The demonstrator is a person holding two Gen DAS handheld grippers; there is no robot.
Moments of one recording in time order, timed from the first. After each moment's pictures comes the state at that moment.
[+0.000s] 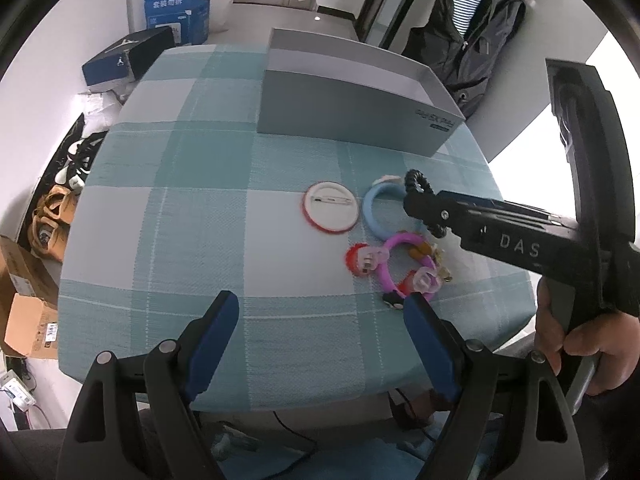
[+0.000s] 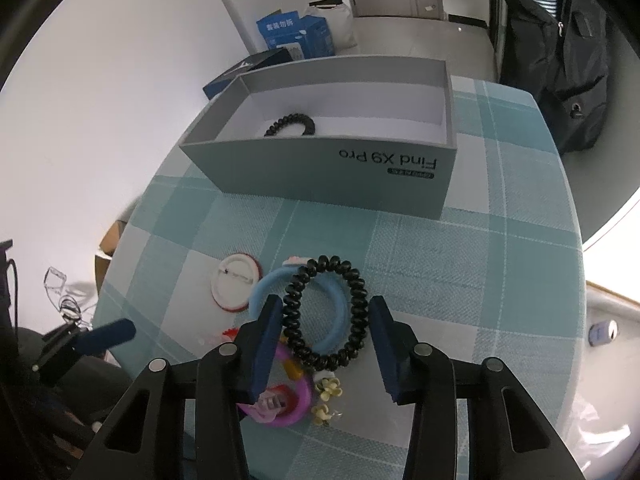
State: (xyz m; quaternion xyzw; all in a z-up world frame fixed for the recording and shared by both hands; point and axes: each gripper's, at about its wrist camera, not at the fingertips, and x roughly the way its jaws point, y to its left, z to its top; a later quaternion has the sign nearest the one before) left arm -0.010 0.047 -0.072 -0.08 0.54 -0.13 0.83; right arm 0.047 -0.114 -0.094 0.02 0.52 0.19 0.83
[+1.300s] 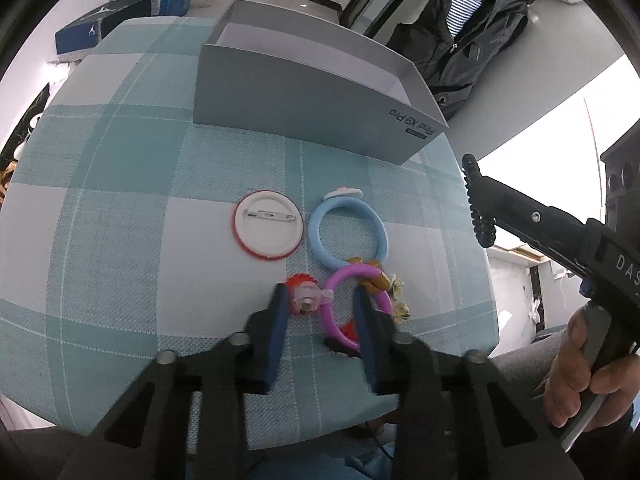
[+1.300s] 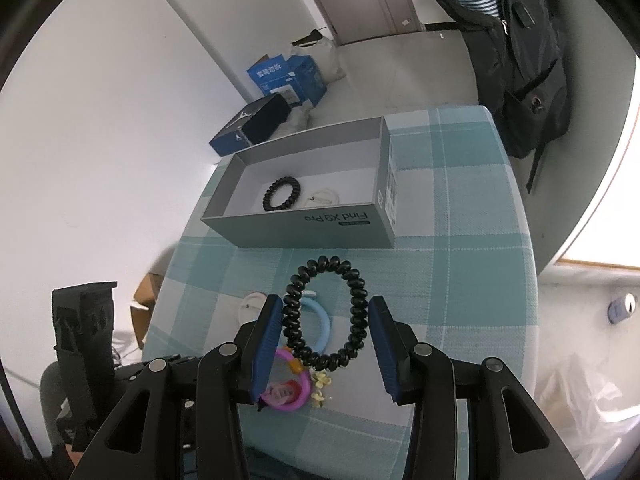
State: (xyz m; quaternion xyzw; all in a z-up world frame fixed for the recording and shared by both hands) left arm 0.010 0.030 -0.086 -0.15 0.56 -0.18 0.80; right arm 0.038 -0.171 -0.053 0.11 0.49 0.20 0.84
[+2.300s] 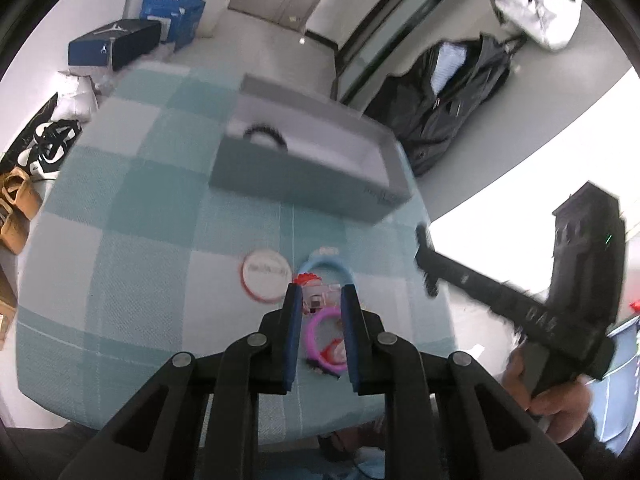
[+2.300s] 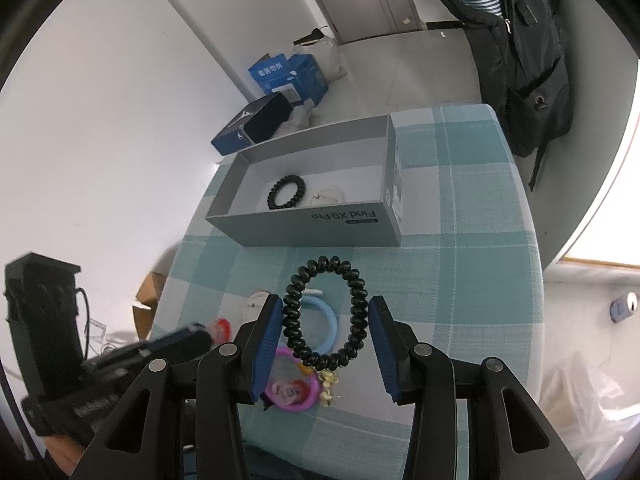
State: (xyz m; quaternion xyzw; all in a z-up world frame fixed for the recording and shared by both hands) left arm 0.009 0.063 -0.033 -0.20 0.49 -0.18 0.83; right arm 0.036 -0.164 -0.051 0.12 0.49 0.20 0.84
